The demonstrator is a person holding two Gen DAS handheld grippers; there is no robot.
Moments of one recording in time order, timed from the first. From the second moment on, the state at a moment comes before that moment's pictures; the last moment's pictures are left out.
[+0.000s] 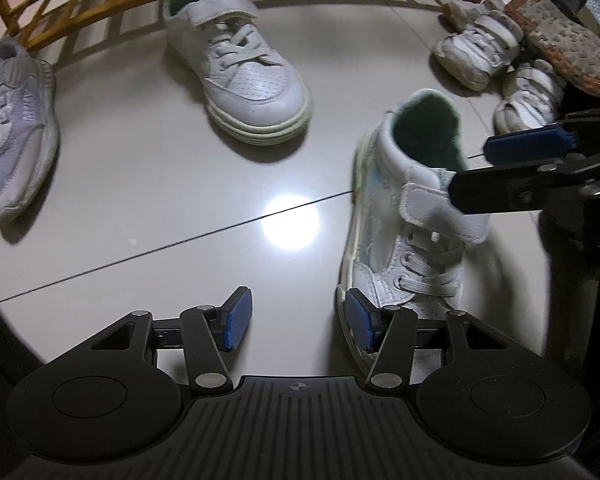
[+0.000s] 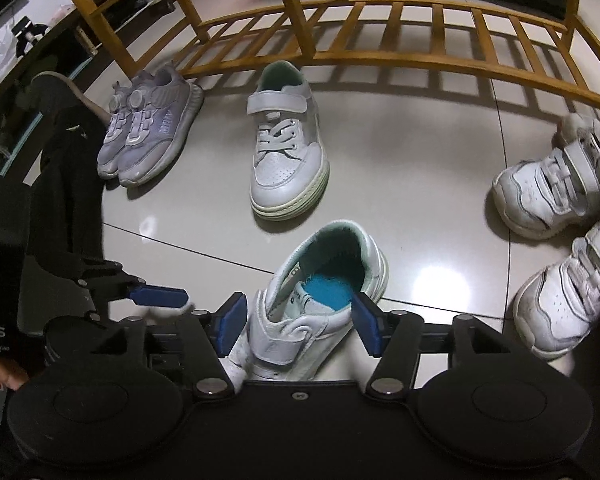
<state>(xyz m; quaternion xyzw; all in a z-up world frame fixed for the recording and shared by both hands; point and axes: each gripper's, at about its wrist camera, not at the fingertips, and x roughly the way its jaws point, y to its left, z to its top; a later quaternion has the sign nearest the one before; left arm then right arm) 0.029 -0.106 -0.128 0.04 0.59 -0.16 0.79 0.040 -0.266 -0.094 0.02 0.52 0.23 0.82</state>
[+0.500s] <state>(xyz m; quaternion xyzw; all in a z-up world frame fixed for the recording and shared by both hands) 0.031 -0.102 -0.121 0.05 0.57 -0.13 0.81 0.034 -0.263 -0.116 0.04 0.55 0.22 0.80</state>
